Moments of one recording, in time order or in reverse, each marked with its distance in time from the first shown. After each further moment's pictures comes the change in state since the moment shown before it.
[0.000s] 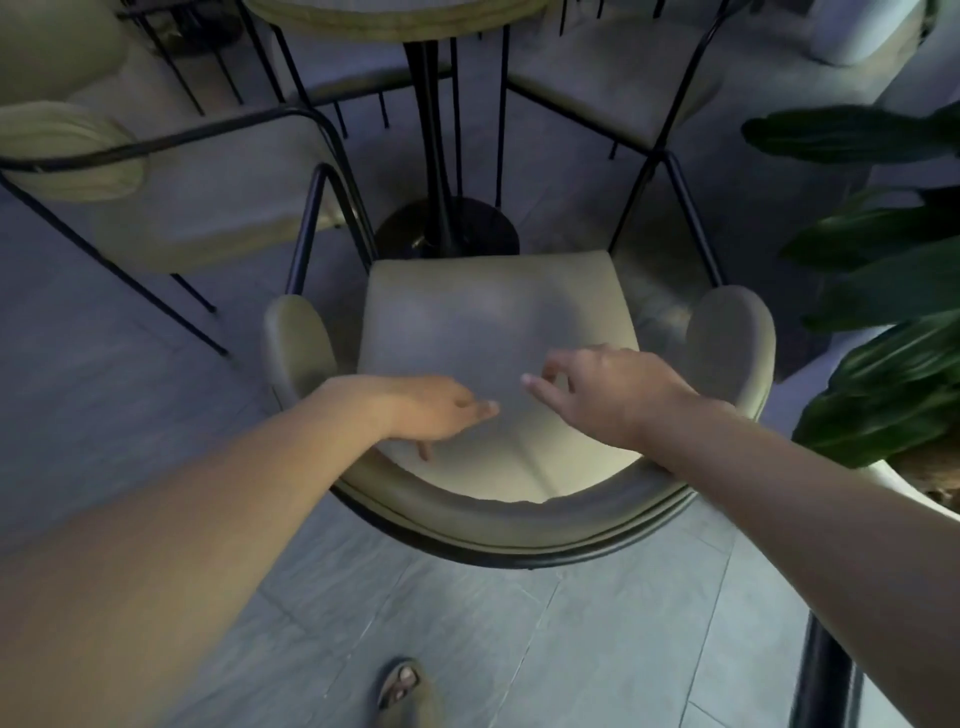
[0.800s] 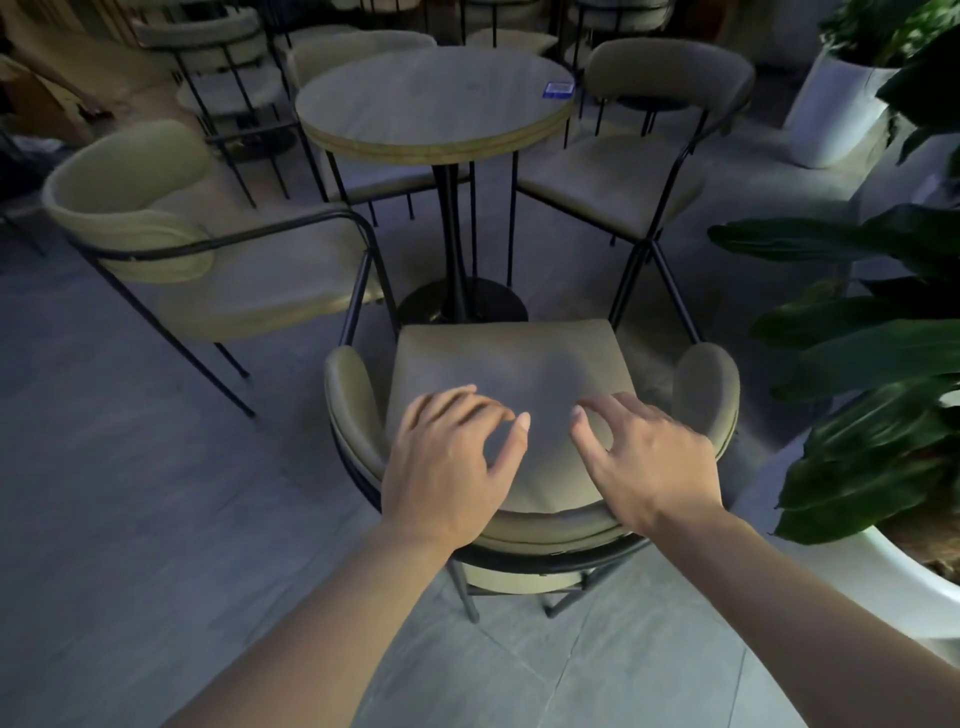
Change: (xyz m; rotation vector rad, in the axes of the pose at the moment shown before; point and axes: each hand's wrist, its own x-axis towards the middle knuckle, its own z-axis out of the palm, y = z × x) left_hand -0.057 0.046 0.040 0.149 1.176 0.202; right_hand -0.051 0.007 0.006 0.155 0.497 0.156
